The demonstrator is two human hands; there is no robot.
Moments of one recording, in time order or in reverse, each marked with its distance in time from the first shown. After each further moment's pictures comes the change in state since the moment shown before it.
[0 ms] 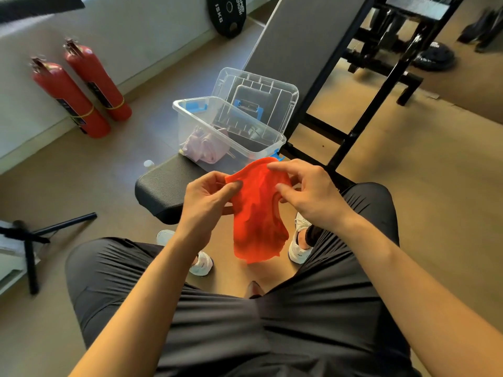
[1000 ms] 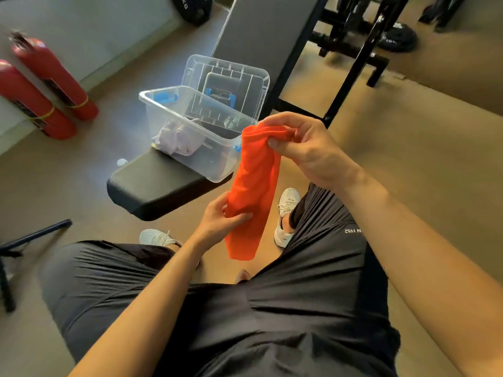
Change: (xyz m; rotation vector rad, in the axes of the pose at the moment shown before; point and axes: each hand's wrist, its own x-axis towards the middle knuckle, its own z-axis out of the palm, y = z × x) left_hand 0.023 -0.113 0.016 0.308 -0.336 -0.037; right_hand 0.012 -0.001 -0.041 0.608 -0.036 -0.070
